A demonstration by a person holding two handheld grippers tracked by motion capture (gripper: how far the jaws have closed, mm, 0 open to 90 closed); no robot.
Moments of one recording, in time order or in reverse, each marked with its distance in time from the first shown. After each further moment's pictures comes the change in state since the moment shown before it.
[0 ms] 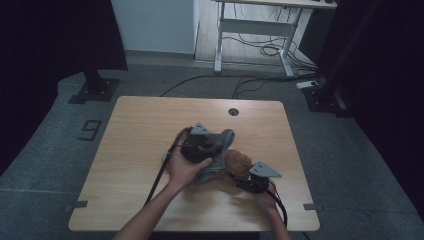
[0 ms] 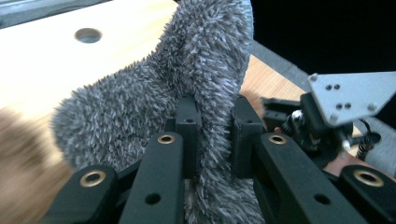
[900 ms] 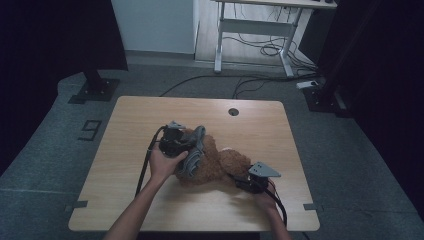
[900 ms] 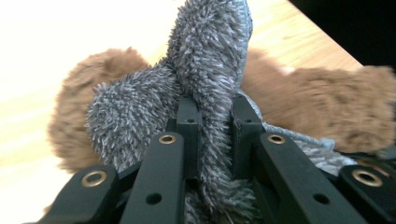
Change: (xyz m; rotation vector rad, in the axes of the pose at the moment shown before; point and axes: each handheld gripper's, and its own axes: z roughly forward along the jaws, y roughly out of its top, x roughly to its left) left arm 0.101 -0.052 -0.022 0.049 0.148 -0.203; right arm 0.002 0.001 0.001 0.002 0.011 0.006
